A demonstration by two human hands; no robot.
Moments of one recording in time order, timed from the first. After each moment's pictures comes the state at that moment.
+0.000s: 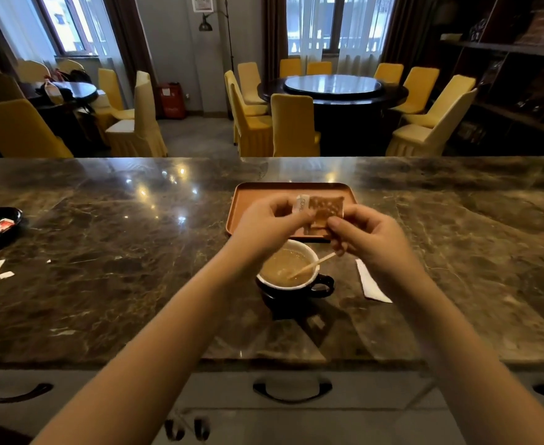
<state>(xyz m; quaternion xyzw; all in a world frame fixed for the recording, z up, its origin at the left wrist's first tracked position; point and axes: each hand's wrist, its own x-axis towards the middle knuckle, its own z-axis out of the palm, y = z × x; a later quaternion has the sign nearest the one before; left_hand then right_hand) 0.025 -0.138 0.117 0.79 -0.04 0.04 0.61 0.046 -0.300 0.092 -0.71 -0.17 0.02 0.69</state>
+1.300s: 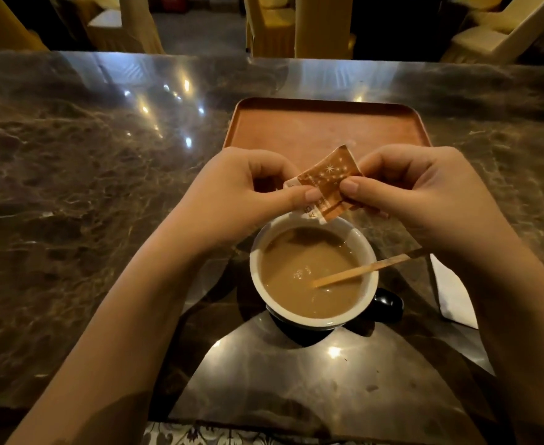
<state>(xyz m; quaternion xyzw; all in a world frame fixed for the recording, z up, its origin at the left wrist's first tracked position) 0.094 -0.088 0.058 0.87 -0.06 0.01 0.49 0.138 -0.272 0.054 -0.80 -0.27 0.07 0.54</state>
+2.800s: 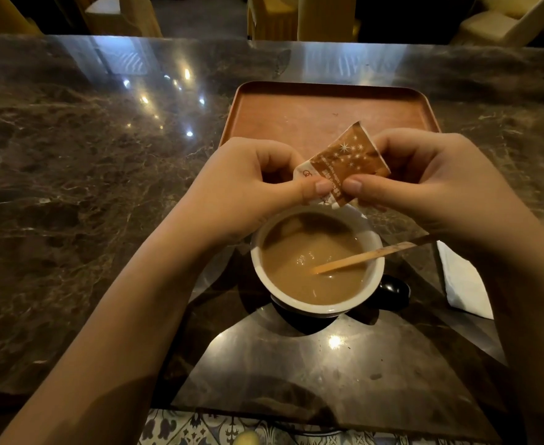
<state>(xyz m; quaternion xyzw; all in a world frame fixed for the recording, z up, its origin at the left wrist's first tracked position) 0.091 -0.093 0.052 0.86 -0.05 0.00 0.51 0.137 -0.277 0.052 -0.79 -0.30 0.11 0.52</state>
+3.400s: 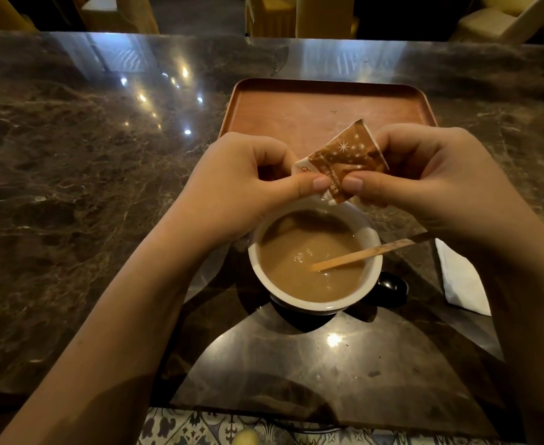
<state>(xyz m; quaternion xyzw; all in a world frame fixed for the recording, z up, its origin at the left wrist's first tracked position) 0.091 -0.093 0.050 0.88 -0.06 0.04 0.47 0.136 -0.276 0.053 -0.78 -0.31 0.11 0.53</state>
